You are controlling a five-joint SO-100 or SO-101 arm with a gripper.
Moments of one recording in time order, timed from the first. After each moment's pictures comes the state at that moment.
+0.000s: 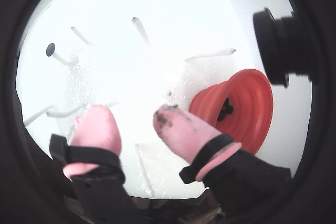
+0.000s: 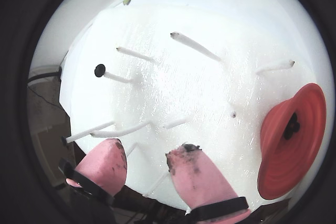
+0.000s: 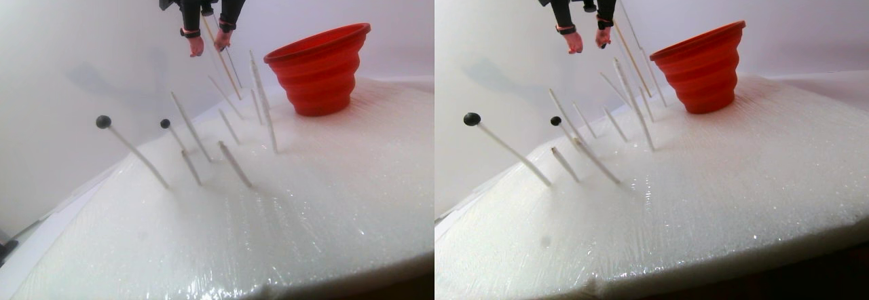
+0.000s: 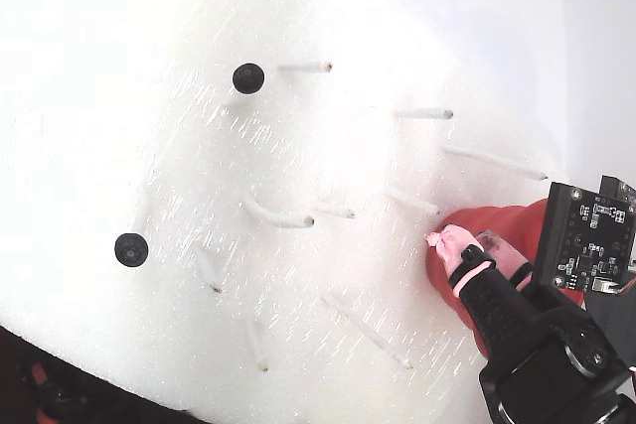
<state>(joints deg) 1.7 130.0 135.4 16.6 -114.4</state>
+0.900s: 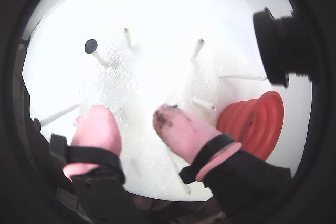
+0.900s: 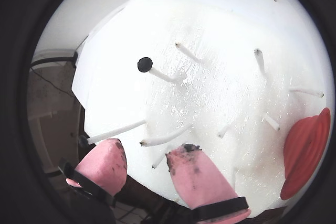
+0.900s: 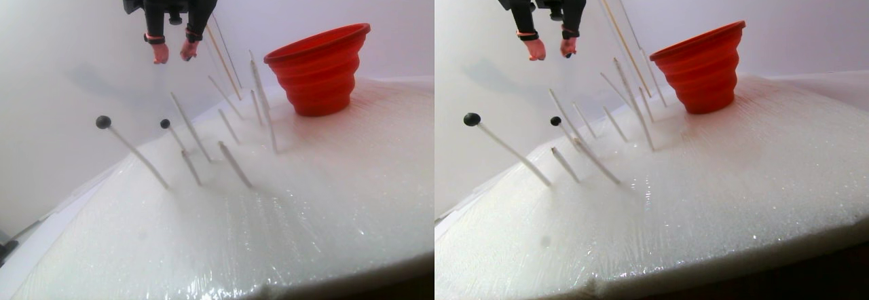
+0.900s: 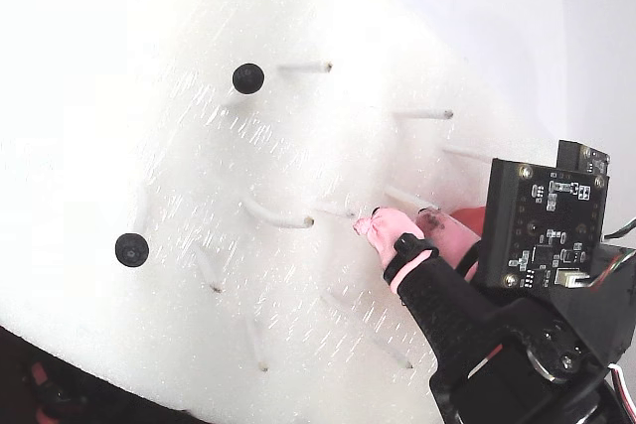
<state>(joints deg) -7.4 126.1 135.8 16.6 -111.8</state>
